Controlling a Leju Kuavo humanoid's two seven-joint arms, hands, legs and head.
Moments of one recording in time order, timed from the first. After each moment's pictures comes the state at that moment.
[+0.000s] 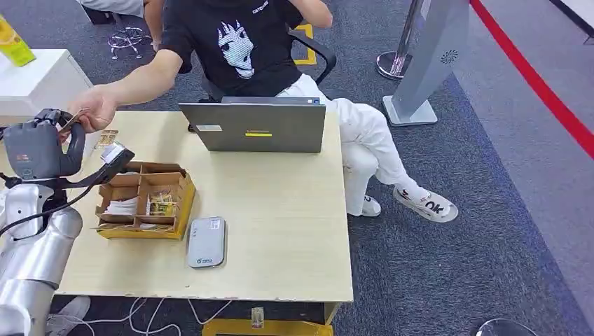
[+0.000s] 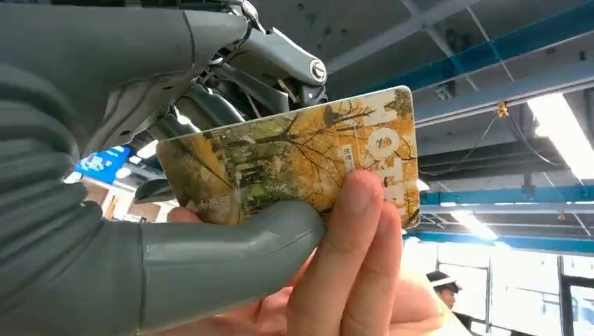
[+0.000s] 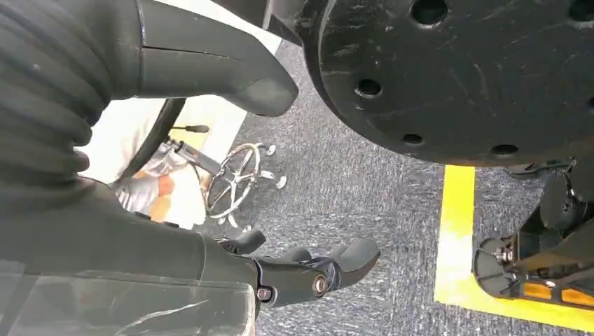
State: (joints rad) left arm -0.57 0.35 -0.07 -0.91 -1.08 0.67 -0.32; right arm 0.02 -0.06 1.04 -0.01 -0.99 0.22 -0.05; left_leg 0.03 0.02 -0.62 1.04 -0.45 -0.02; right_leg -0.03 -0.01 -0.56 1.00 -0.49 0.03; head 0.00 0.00
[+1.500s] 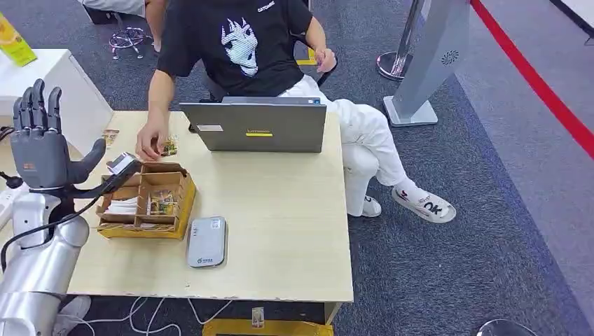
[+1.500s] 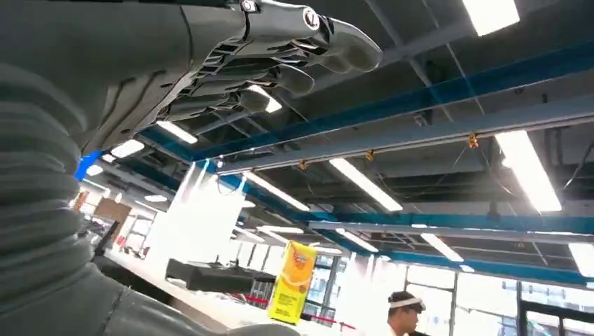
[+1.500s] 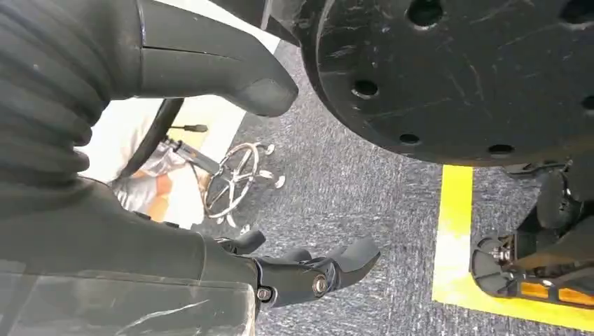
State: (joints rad) left arm -0.48 0.32 -0.06 -1.04 -1.06 0.69 -0.38; right arm 0.02 -0.06 1.05 -0.01 -1.01 0.22 -0.05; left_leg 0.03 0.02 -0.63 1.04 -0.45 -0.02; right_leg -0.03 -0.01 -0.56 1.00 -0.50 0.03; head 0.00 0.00
